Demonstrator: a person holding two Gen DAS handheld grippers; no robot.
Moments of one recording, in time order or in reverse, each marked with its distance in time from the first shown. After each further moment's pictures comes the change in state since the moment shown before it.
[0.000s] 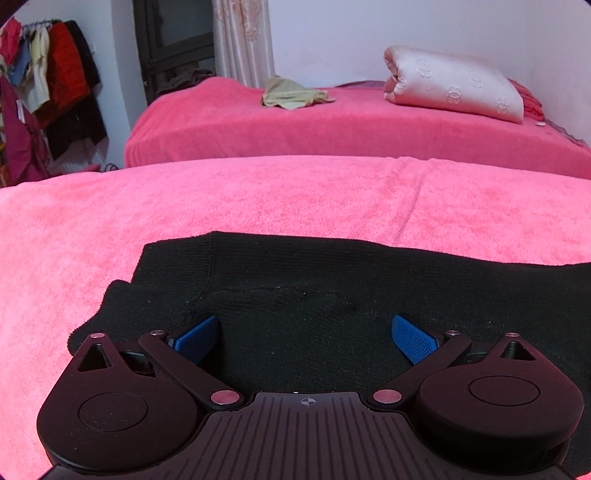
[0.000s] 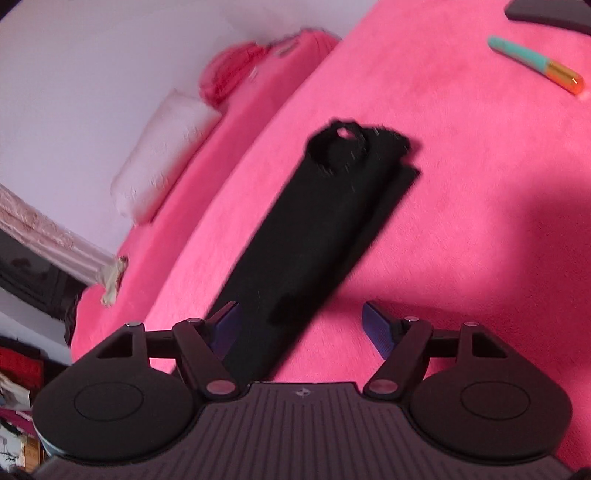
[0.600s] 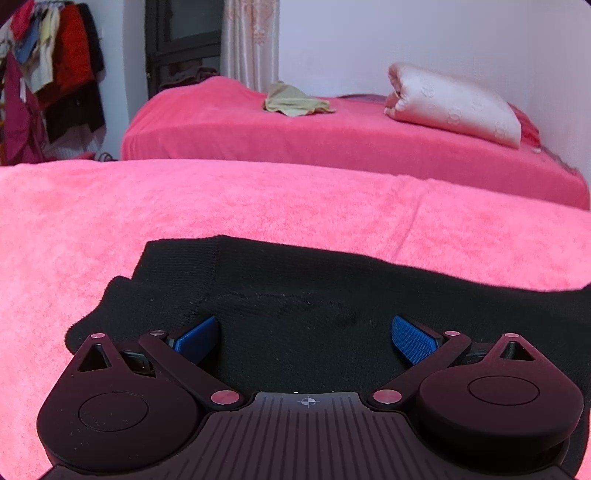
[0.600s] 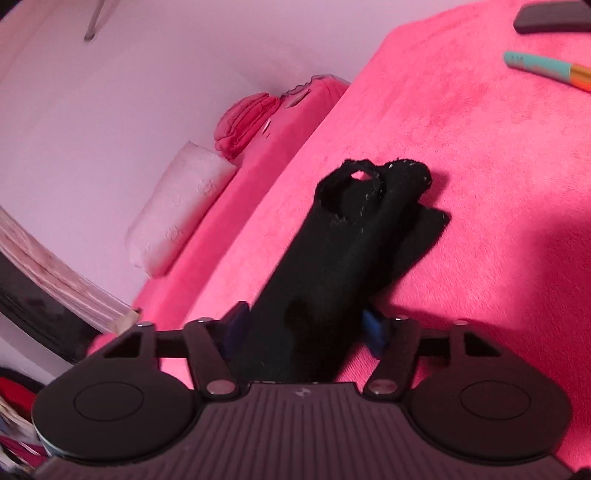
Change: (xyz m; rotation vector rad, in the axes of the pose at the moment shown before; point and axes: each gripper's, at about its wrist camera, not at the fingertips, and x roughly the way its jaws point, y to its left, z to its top) left arm -0.007 0.018 0.002 -0.087 -0.031 -0.055; right arm 0.013 -0.008 -0.012 -0.047 -0.187 0.025
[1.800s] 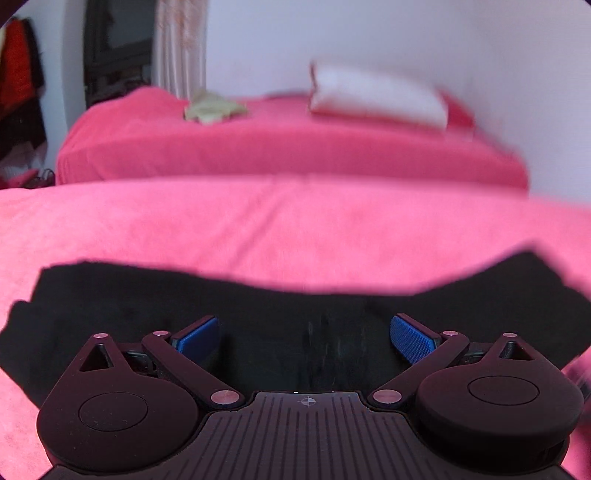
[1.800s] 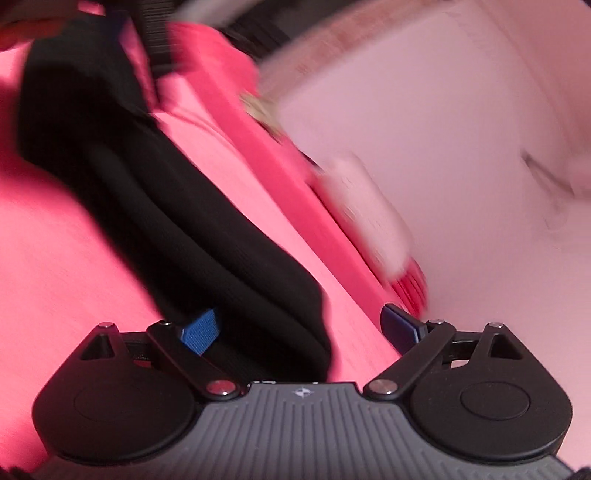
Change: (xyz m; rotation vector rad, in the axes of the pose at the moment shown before) left arm -0.006 -0.109 0.003 0.136 0.053 -0.134; right arm -0.026 0.143 -0.223 -1.683 -0.244 -0.172
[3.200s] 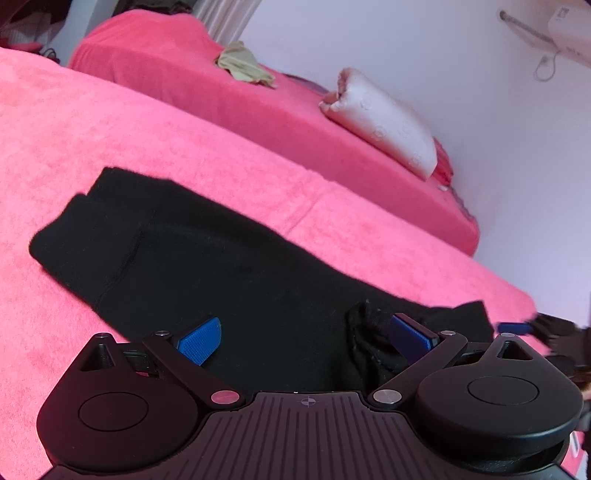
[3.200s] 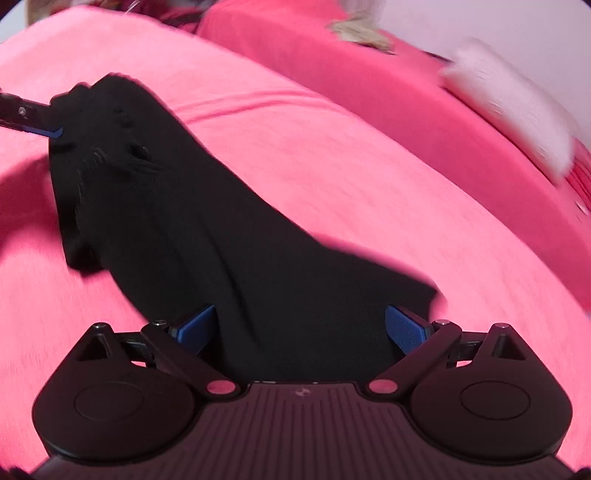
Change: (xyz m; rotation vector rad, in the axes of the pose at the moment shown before) left arm -0.065 0.135 -0.031 -0.400 0.031 -0.320; right arm 0.062 -0.082 0.079 0.290 0.253 0.738
